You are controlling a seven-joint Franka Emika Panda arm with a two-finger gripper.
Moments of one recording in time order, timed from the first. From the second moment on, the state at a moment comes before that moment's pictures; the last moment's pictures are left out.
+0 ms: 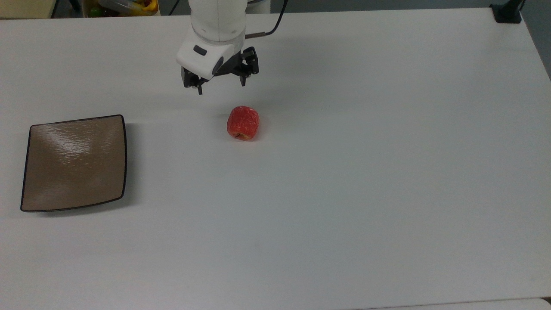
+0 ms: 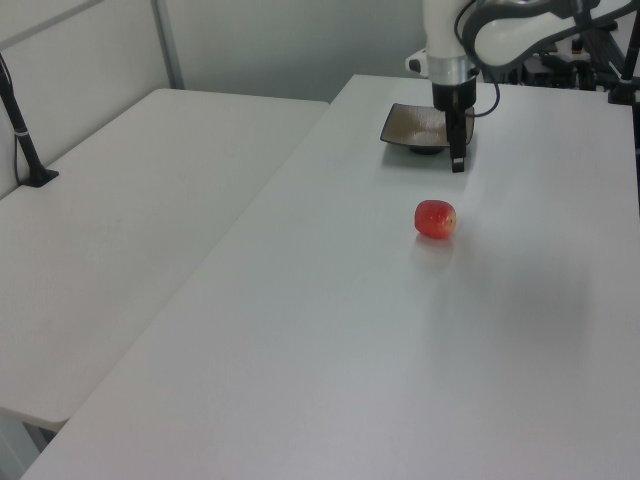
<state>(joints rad) 0.07 0.22 0.03 -1.76 -0.12 1.90 -0.23</state>
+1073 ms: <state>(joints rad) 0.07 0.36 0.08 -1.75 -0.14 2.00 -0.18</state>
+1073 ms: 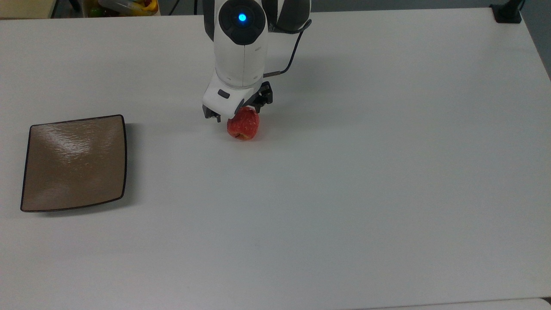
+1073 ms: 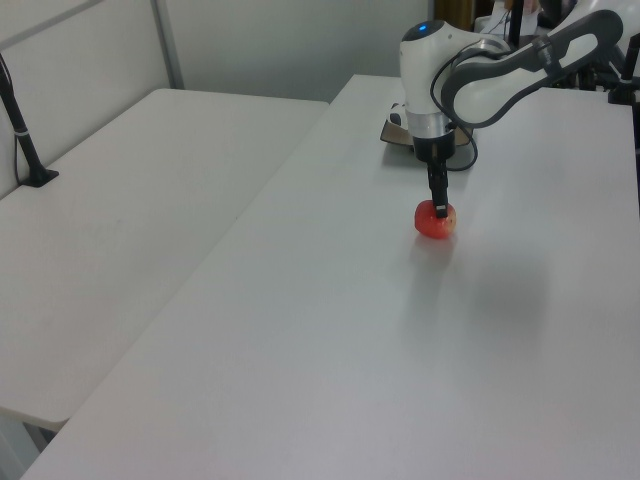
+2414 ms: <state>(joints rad) -0.08 0.38 0.10 -1.60 -0.20 2.04 -0.07</state>
